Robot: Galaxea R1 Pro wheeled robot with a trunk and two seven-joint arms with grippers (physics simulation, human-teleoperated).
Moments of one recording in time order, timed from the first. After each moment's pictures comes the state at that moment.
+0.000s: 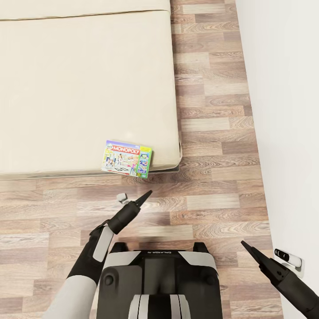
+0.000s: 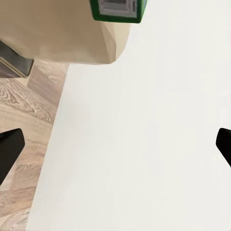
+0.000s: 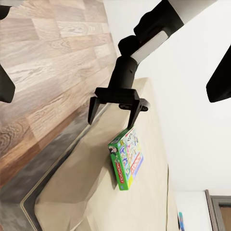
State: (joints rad) left arm -0.62 -0.17 0.17 -0.93 0.56 0.39 -1.04; right arm 0.01 -0.07 -0.56 -1.57 -0.68 0.71 1.30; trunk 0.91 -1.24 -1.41
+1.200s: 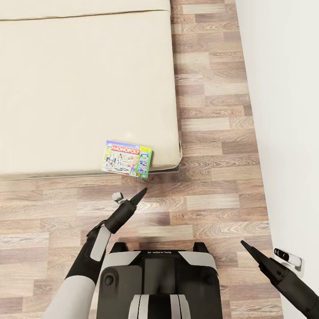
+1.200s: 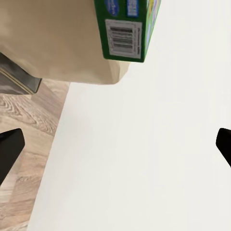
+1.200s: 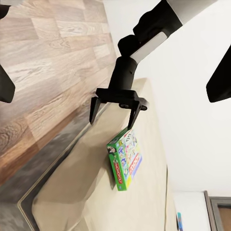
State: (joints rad) left arm -0.62 -0.17 0.22 -0.93 0.59 0.39 -1.04; right arm 0.01 -0.07 -0.56 -1.57 -0.68 0.71 1.30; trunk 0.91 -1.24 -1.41
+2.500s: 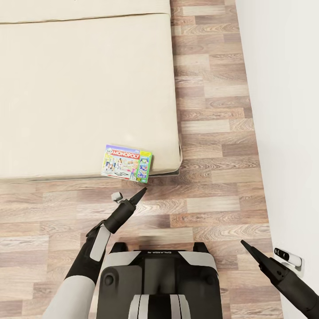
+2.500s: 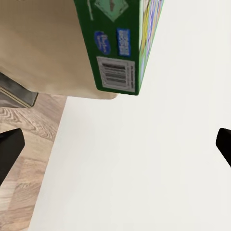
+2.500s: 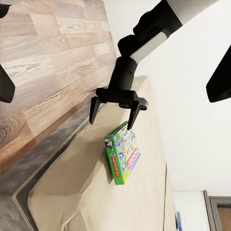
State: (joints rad) left arm -0.61 -0.17 0.22 -0.94 0.59 0.39 -1.04; right arm 0.01 -0.07 -0.56 -1.58 -0.68 0.71 1.30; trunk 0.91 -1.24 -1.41
